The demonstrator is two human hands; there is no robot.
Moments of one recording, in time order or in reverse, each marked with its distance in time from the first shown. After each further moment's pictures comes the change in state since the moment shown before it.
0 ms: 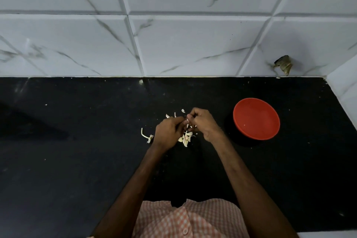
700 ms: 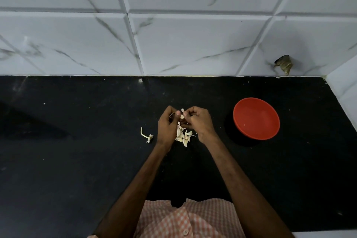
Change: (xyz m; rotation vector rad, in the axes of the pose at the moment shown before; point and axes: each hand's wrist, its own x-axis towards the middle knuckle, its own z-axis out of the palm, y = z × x) left_hand 0.001 0.011 0.008 -0.740 0.248 -0.162; right_hand -0.005 -0.003 0.017 0.227 0.099 0.016
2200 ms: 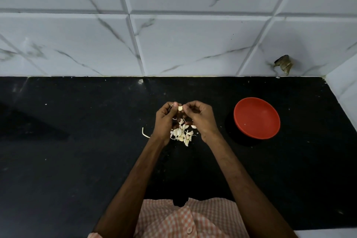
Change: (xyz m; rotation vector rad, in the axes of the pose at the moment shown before) left_hand 0.012 0.014 -0.014 -0.339 -0.157 -0.155; right_hand -0.022 -0.024 -0.002 0.033 -0.021 -0.186
